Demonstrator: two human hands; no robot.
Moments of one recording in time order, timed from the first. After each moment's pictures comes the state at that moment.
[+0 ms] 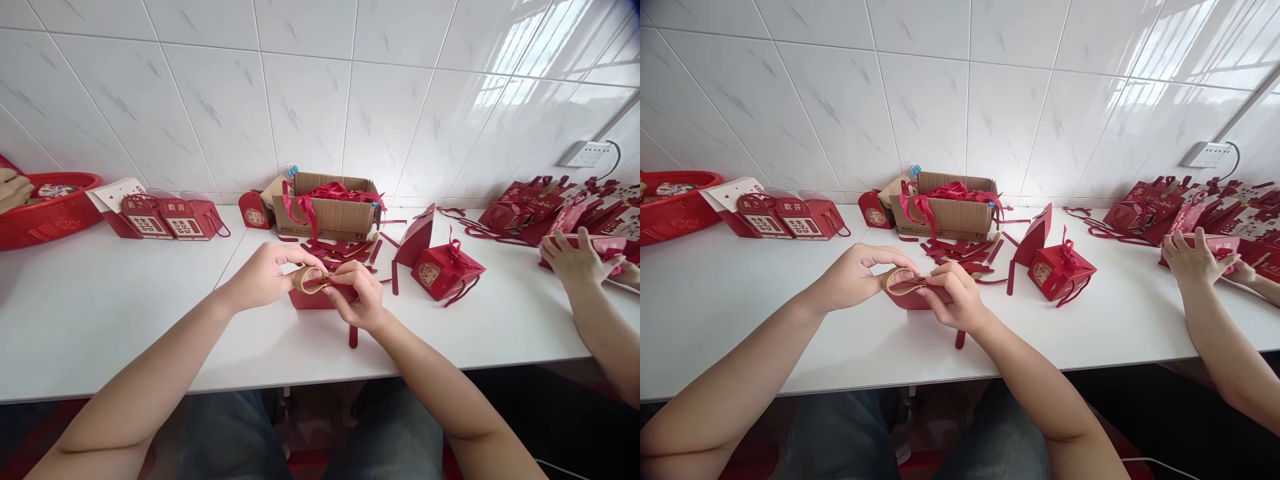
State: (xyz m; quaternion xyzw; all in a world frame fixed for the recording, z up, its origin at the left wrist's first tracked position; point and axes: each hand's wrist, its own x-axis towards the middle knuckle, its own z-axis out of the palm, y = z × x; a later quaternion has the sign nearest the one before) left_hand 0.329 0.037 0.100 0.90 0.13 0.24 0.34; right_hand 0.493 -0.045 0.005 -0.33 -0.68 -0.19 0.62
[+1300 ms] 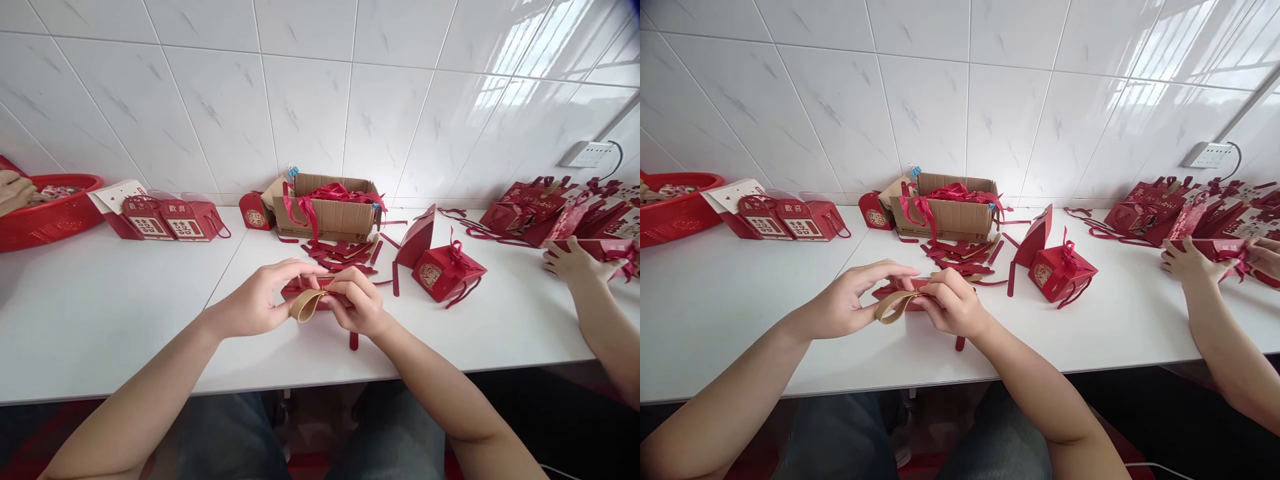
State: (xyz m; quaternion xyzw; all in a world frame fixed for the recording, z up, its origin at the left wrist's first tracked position) left_hand 0.309 0.027 0.081 0.92 0.06 0.23 0.31; right_hand 0.491 -0.046 0.002 -0.32 -0.71 -0.24 0.59
